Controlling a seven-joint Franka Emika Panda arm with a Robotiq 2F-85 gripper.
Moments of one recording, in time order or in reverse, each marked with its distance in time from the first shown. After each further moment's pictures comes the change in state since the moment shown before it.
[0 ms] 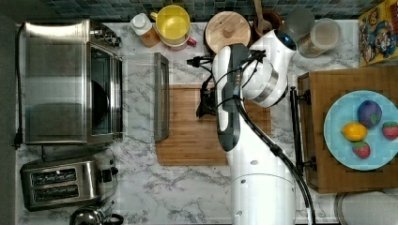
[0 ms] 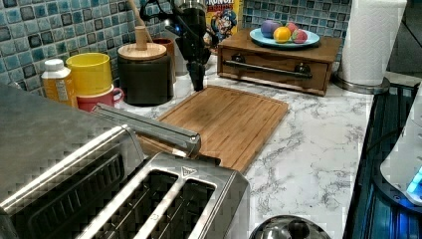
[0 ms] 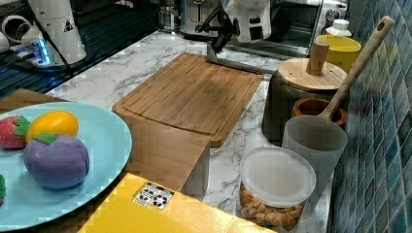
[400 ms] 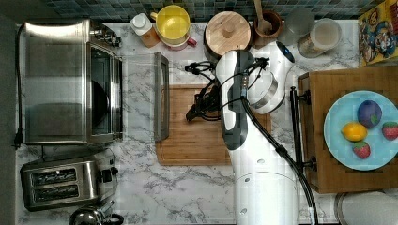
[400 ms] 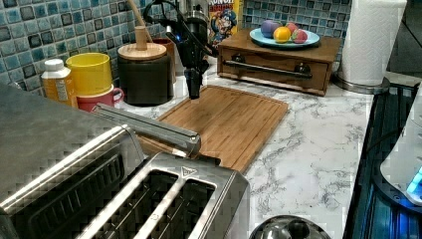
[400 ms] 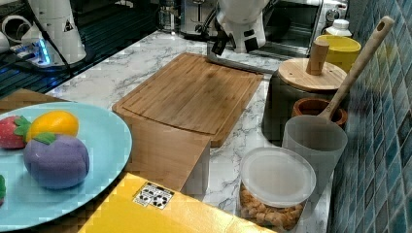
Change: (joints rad) arm -0.043 -0.012 0.045 -0.093 0.088 0.046 -0.144
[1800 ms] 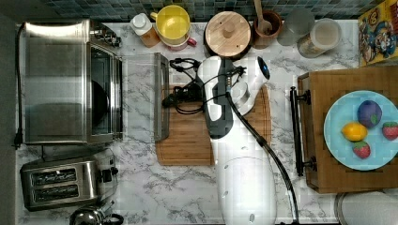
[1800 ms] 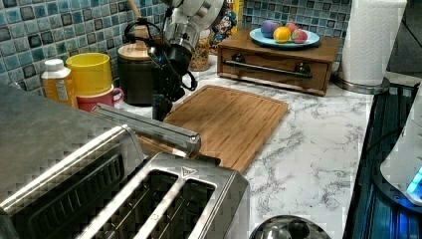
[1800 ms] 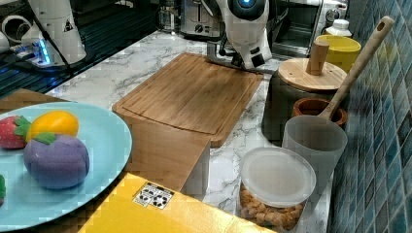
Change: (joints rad) arm 0.059 0.072 0.064 -0.066 0.261 0.276 -0.099
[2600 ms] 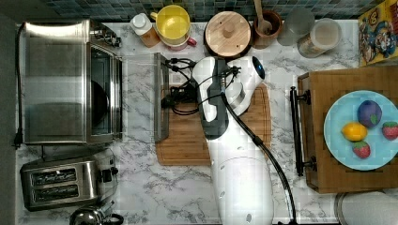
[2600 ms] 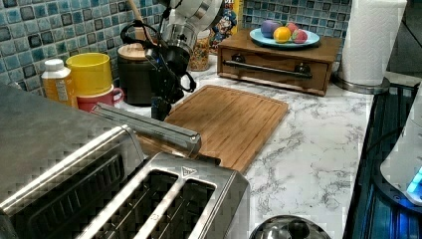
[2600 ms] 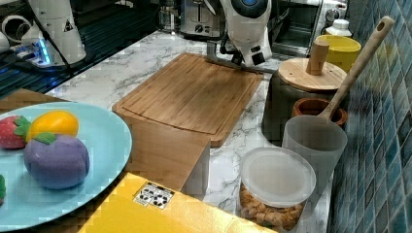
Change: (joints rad) arm 0.008 -0.005 -0.001 -0.006 -0.005 -0.020 0.057
